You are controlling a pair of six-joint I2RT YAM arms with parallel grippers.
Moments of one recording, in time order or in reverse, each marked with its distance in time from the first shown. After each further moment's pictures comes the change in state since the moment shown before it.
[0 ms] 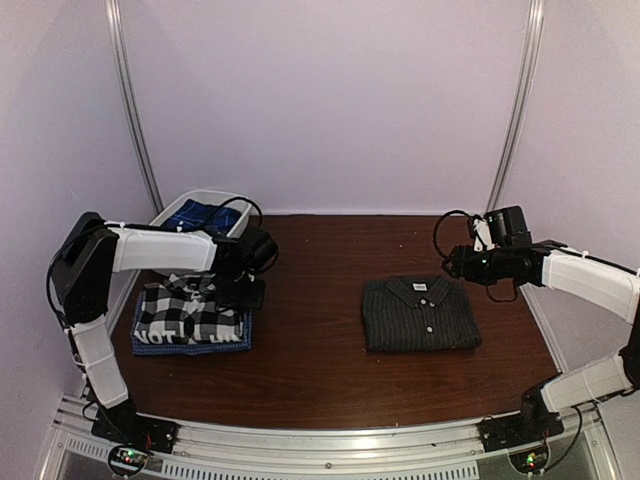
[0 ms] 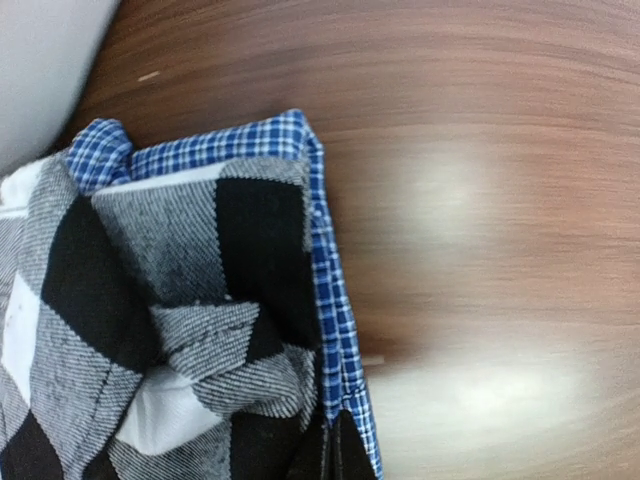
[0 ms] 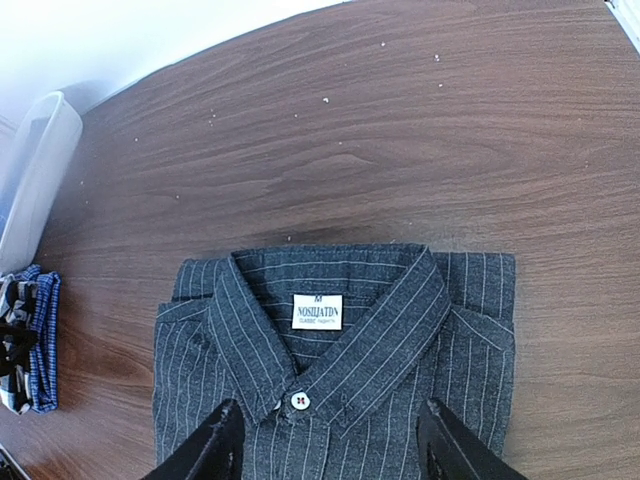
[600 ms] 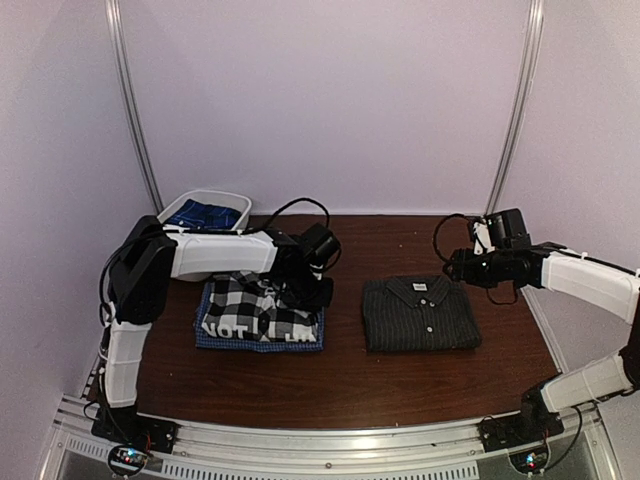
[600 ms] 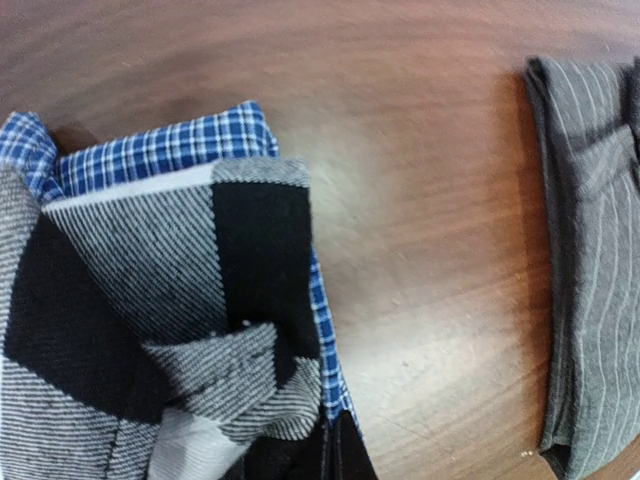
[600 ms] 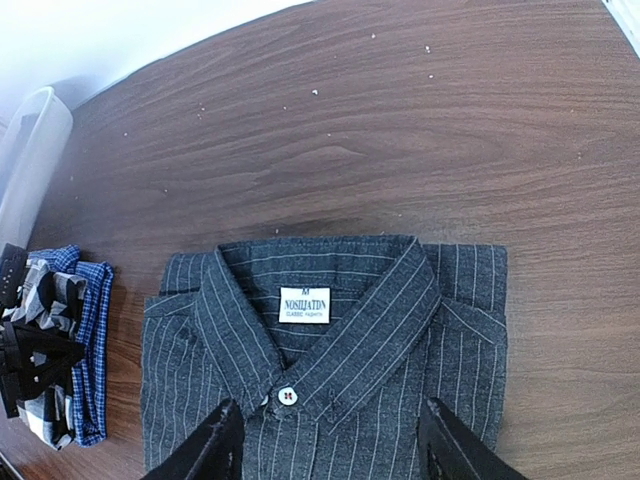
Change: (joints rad) left arm -0.183 0.317 0.438 0.042 0.254 -0.054; right arm 0.001 0.000 -0.010 -0.005 0.013 -0.008
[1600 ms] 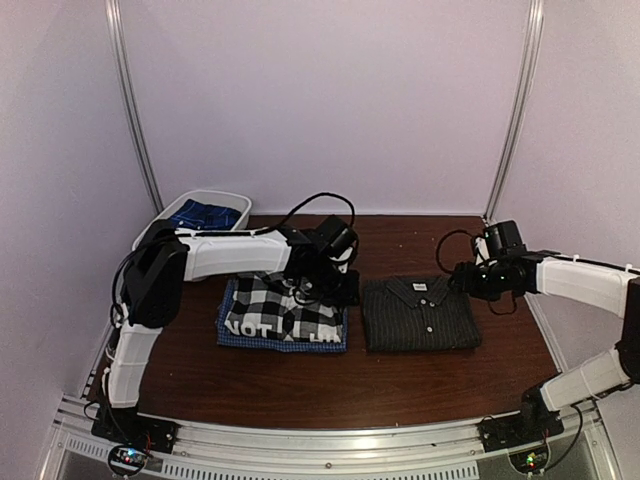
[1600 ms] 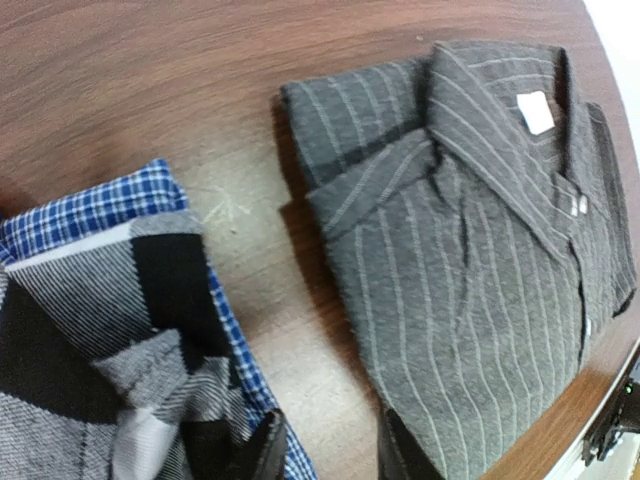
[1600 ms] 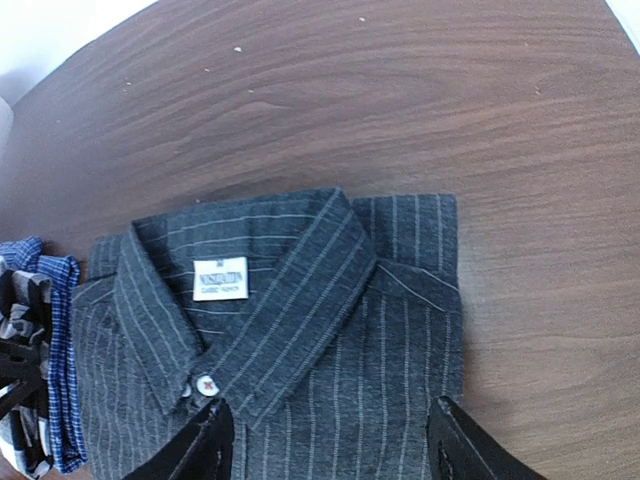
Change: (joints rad) left arm -0.041 0.086 0.143 0.107 0.187 0.039; right arm -0.026 0.044 -0.059 0.001 0.068 0.013
